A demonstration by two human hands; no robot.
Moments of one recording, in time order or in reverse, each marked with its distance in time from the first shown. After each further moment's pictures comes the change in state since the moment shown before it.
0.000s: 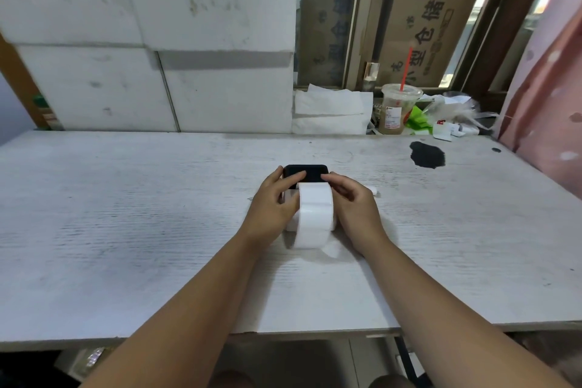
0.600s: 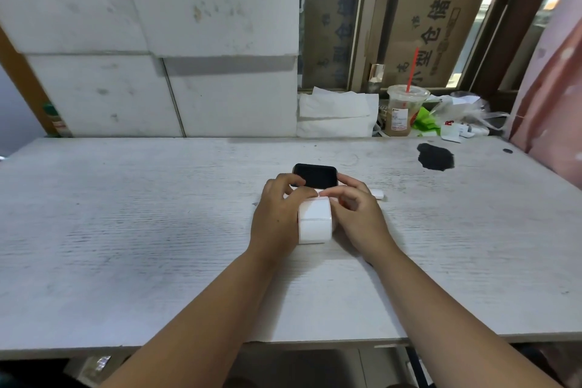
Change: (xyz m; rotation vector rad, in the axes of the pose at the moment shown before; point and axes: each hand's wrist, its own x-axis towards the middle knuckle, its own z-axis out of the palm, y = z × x) left_hand -0.010 0.010 0.010 0.226 0.275 0.234; right_hand 0.002 0.005 0.000 -0.063 -0.055 -0.052
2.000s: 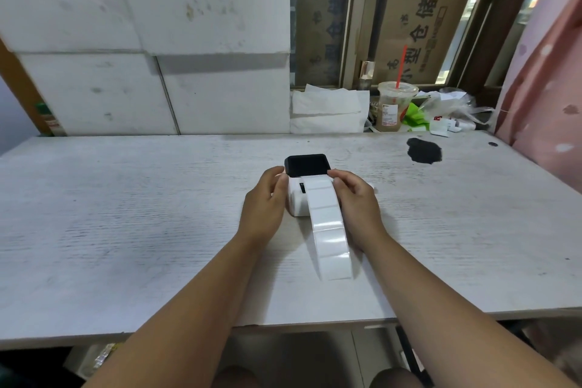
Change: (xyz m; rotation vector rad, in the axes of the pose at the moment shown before) left_hand 0.007 -0.010 -0.006 -0.103 -0.077 -0.254; right_hand 0.004 0.000 -0.004 0.030 0.171 0.148
